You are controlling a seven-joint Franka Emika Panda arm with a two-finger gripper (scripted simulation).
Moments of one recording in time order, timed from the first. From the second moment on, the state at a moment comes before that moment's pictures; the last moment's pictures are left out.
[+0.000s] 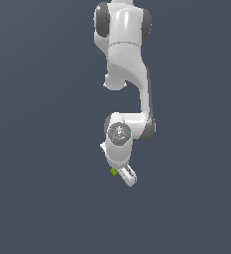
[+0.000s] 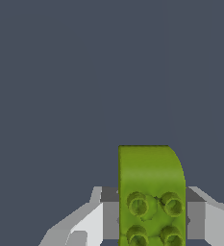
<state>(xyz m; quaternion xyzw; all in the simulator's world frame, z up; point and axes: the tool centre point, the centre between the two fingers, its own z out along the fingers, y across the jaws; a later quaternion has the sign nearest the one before) 0.083 0.013 0.019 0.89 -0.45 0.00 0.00</state>
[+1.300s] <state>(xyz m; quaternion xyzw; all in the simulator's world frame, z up) -0.007 0.057 0.185 0.89 -0.45 0.00 0.00</state>
